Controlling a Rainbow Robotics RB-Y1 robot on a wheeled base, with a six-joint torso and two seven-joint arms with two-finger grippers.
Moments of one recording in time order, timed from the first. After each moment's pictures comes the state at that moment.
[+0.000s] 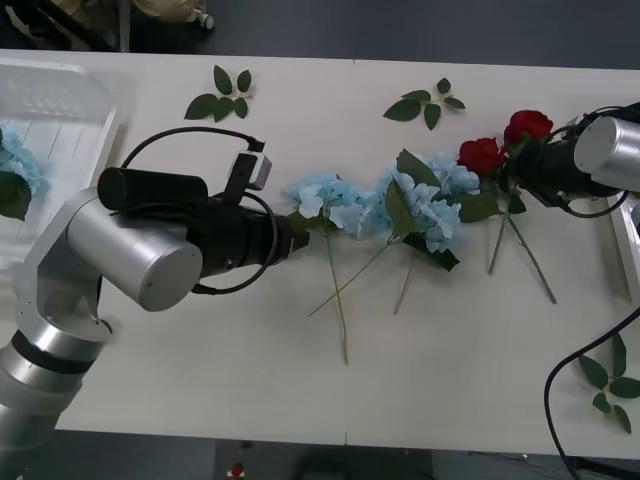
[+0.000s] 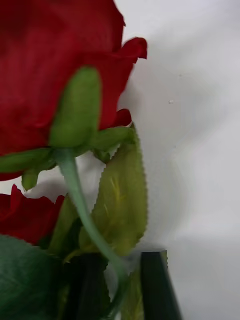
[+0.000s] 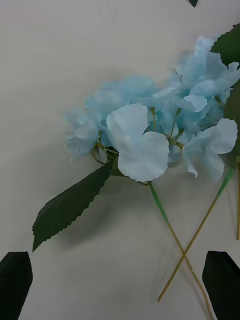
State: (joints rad) right arm -0.74 -0.50 -0.07 -0.86 -0.62 0.93 1.13; left arm -0.32 0.40 -0.36 -1.96 0.50 1.18 -1.30
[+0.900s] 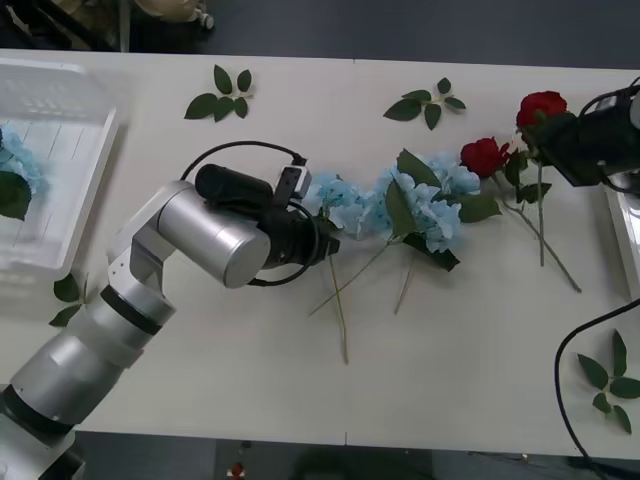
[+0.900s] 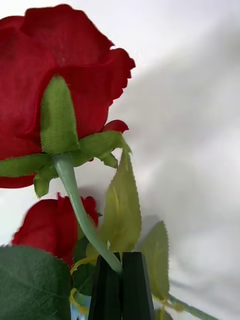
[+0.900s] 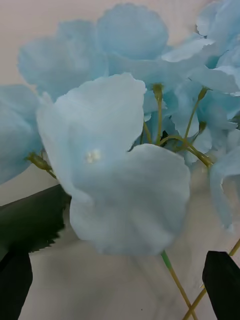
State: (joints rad) right arm -0.77 -0.57 -0.19 -0.94 -0.68 1.14 1.13; left arm -0.51 0.32 -0.51 -1.57 0.48 1.07 -1.23
